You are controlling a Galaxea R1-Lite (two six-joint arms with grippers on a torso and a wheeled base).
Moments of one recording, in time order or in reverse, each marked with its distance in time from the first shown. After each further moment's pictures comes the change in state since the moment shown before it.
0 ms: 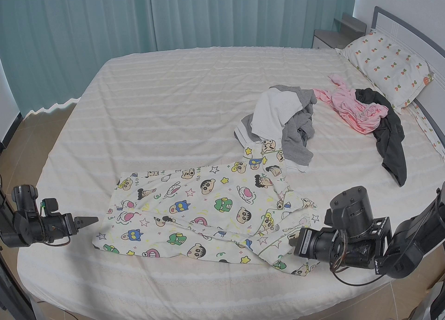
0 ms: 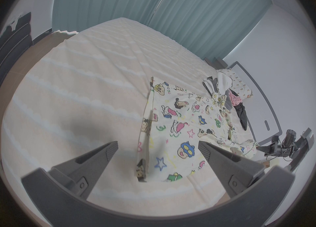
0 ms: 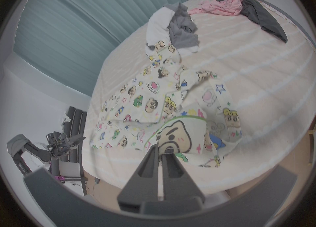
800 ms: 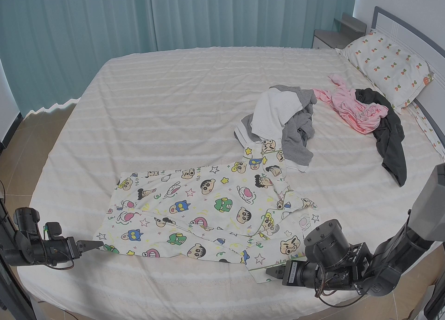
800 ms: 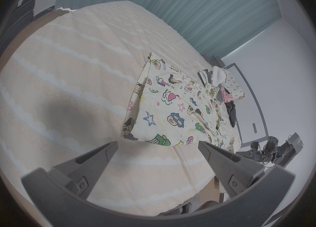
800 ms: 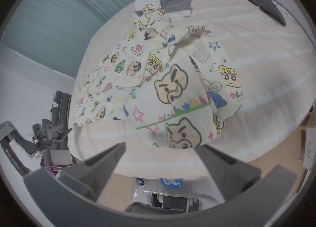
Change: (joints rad) left arm 0.041 0.045 0.203 -0.085 -0.112 0.010; right arm 0.086 0.152 0.055 -0.003 0.000 0.056
